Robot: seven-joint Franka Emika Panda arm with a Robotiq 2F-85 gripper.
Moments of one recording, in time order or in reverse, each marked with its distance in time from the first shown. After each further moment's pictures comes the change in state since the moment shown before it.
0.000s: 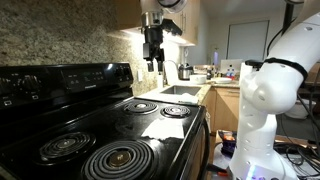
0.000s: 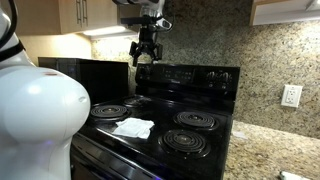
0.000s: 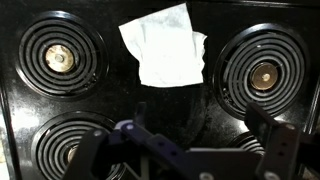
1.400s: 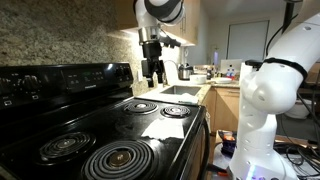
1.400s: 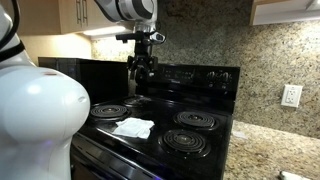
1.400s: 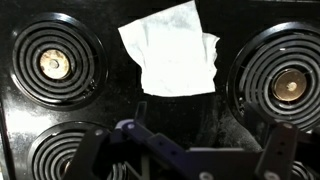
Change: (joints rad) arm -0.004 0.015 0.074 -0.120 -0.042 0.119 0.070
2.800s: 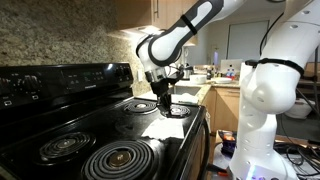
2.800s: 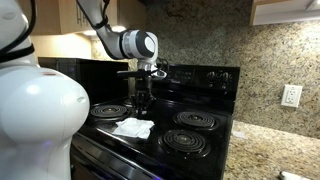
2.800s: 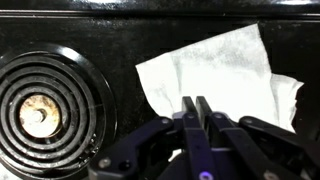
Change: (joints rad) arm -0.013 0.151 -0.007 -0.239 -0.116 0.220 0.025
